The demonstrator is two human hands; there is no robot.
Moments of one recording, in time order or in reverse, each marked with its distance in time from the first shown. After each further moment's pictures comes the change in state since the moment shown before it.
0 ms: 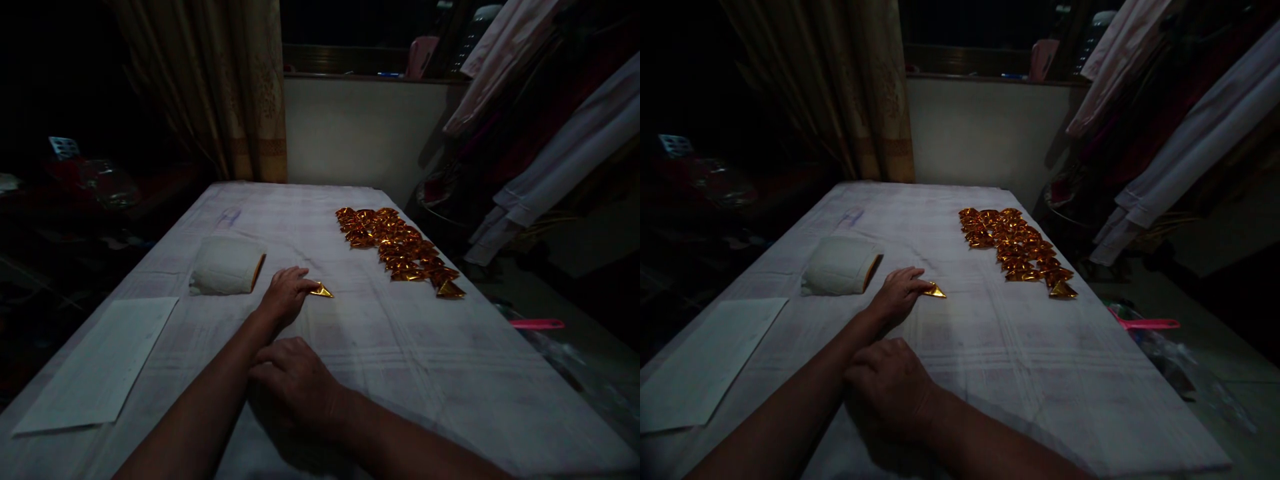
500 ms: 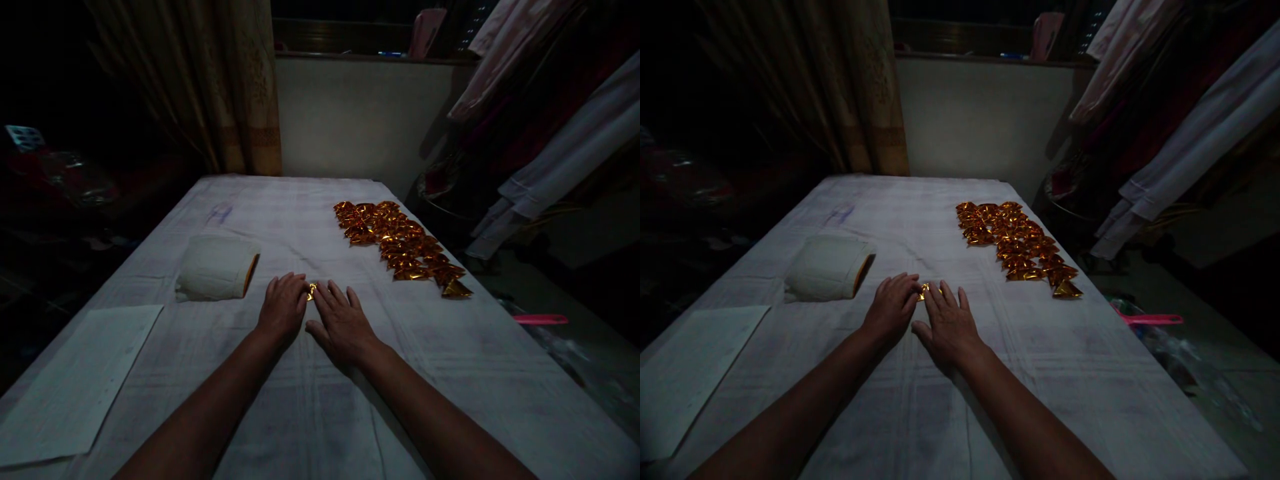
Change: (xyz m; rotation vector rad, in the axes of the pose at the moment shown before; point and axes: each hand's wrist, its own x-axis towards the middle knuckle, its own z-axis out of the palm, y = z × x) left_hand -0.015 0.026 0.005 0.002 0.032 -0.169; right_hand -0.014 0.074 -0.049 -0.427 -0.426 0.711
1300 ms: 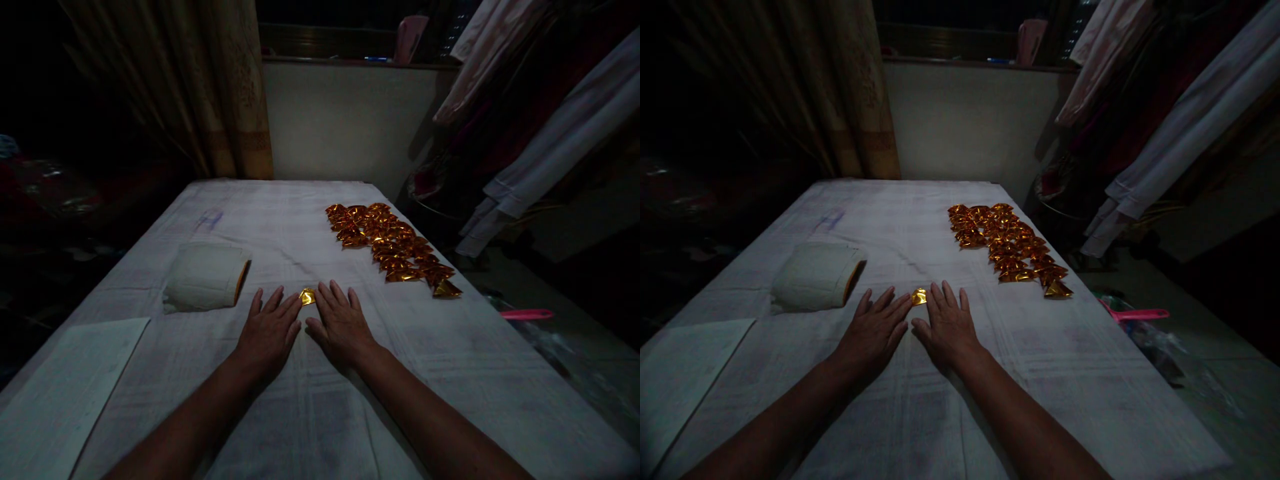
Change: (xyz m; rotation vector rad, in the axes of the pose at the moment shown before) left_hand -0.034 -0.007 -0.019 0.283 -0.046 0.264; right_hand 0.004 0.008 -0.003 -0.026 0.036 0.084
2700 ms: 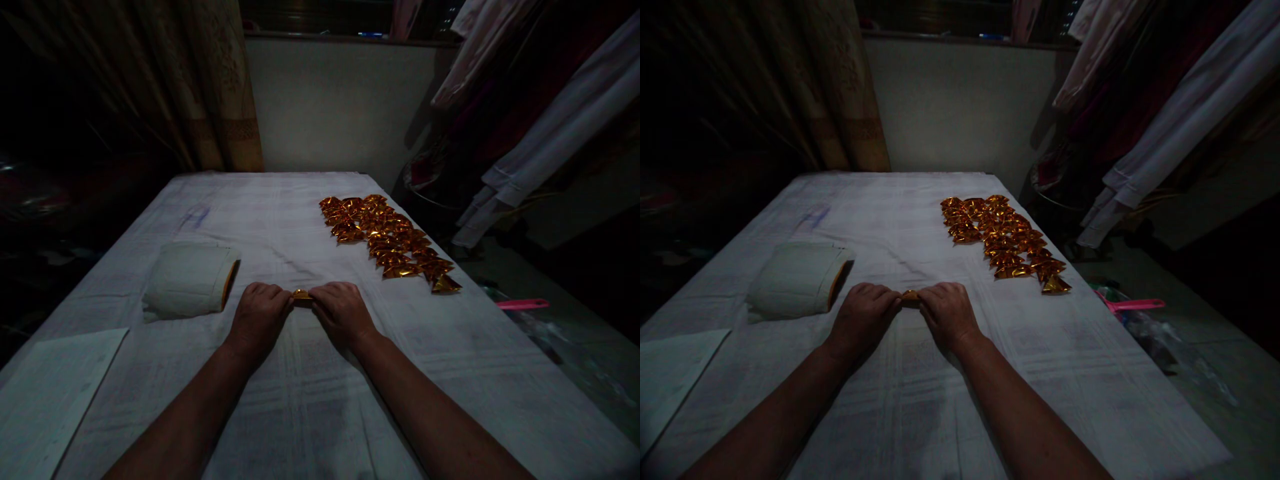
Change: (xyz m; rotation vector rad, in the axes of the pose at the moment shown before) left_hand 0.039 -0.013 -0.004 -0.036 0.135 0.055; right_hand 0.017 0.028 -0.006 0.140 0.171 -0.111
